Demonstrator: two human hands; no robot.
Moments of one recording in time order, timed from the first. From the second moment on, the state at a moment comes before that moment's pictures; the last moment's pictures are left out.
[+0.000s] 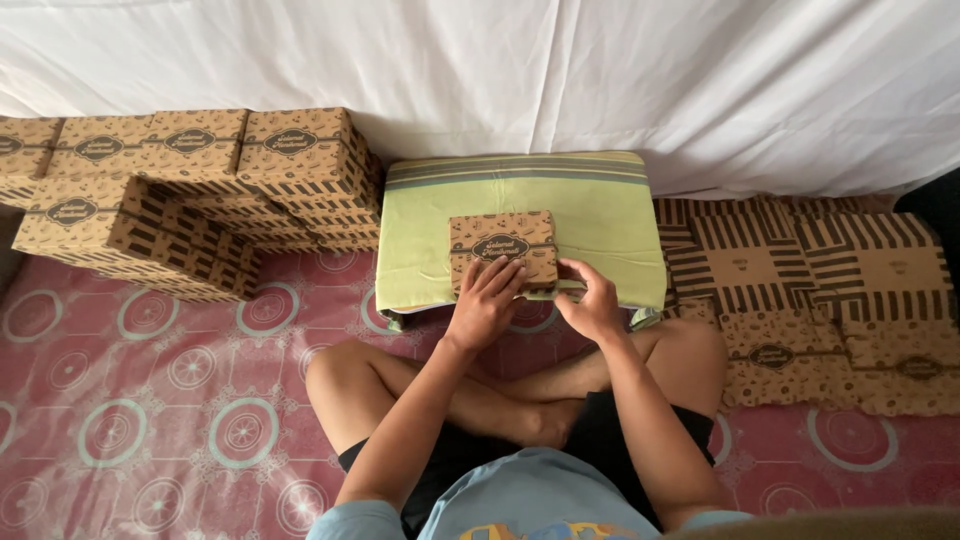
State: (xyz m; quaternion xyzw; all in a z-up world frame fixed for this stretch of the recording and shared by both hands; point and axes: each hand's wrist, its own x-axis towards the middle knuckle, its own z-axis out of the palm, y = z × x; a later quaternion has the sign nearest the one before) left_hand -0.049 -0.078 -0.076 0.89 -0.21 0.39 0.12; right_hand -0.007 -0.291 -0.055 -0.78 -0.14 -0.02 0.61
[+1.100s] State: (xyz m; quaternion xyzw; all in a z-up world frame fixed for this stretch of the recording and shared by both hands) left_hand -0.181 -0.080 -0.106 0.32 0.33 0.28 0.84; right_hand -0.120 -0.185 -0.088 -0.50 -0.18 0.15 0.84
